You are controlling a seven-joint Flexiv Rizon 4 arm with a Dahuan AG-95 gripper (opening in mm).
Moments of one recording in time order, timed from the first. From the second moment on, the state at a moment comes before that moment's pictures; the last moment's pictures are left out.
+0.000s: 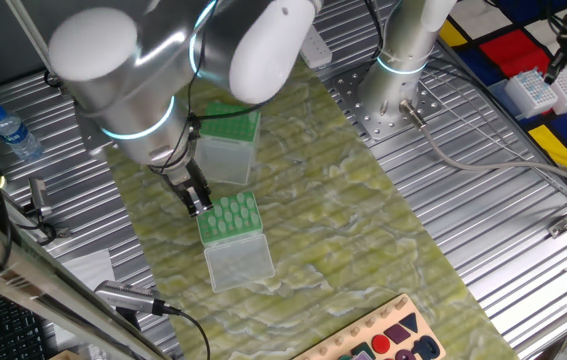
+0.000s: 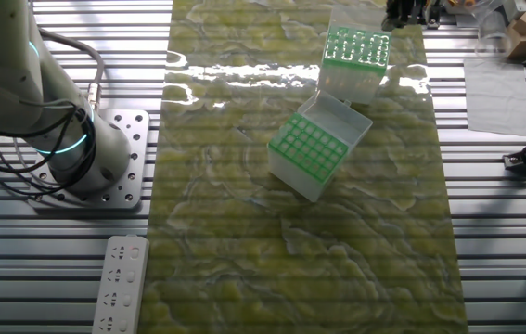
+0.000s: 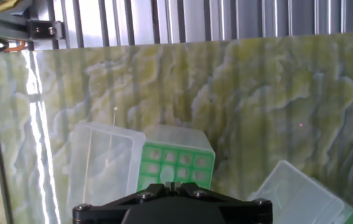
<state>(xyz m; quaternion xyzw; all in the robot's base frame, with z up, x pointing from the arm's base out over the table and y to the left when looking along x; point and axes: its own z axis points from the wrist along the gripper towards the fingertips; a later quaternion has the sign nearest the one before) 0.584 0.170 0.204 -0.02 -1.00 -0.03 0.06</state>
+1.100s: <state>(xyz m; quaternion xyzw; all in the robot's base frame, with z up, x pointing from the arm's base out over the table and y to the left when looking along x) 0.590 0.178 0.178 -0.04 -1.00 -0.03 0.04</state>
